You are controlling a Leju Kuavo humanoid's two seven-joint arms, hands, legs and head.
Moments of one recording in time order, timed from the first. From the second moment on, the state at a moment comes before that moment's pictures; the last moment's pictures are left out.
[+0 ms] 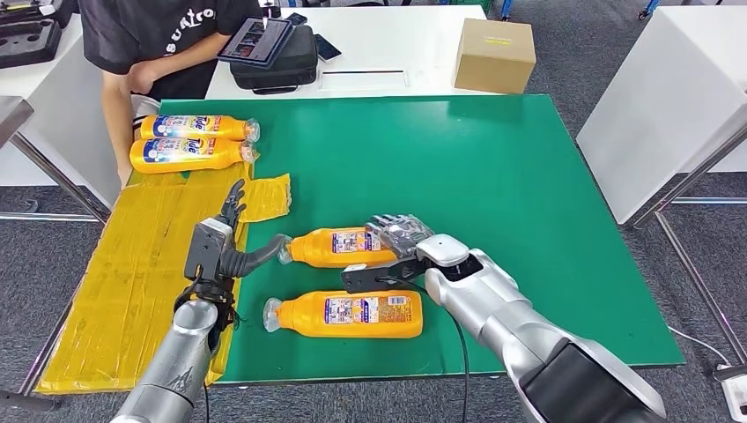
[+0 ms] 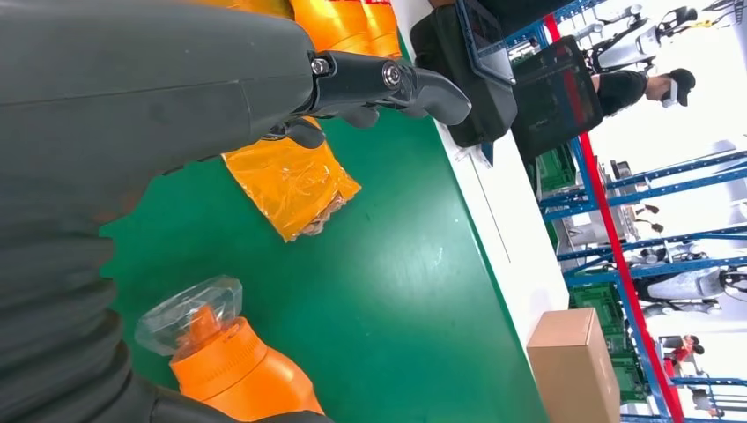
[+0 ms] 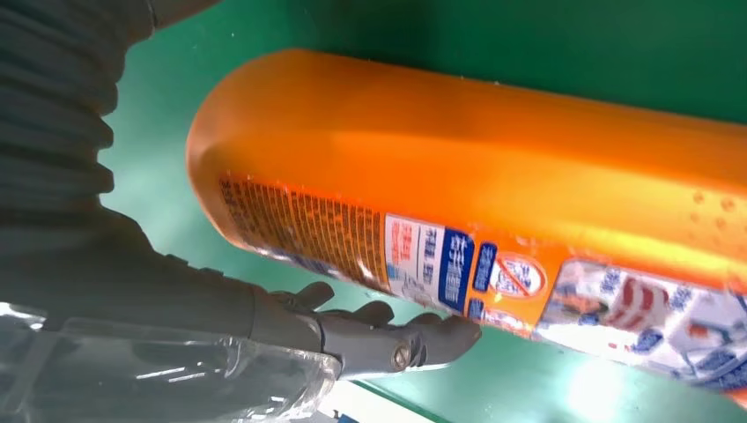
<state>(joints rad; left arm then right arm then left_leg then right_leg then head) -0.42 -0.13 -0.07 -0.98 -0.24 0.02 -0.42 -0.84 0.10 0.86 -0.53 0.86 0.10 -0.02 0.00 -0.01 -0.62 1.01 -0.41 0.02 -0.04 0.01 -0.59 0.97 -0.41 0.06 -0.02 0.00</state>
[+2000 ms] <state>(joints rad) -0.40 -0.14 -0.09 -0.99 -0.23 0.06 -0.42 -0.73 0.15 0.88 -0.39 1.09 -0.50 0.18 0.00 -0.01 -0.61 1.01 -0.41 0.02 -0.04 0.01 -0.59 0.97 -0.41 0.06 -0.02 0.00</state>
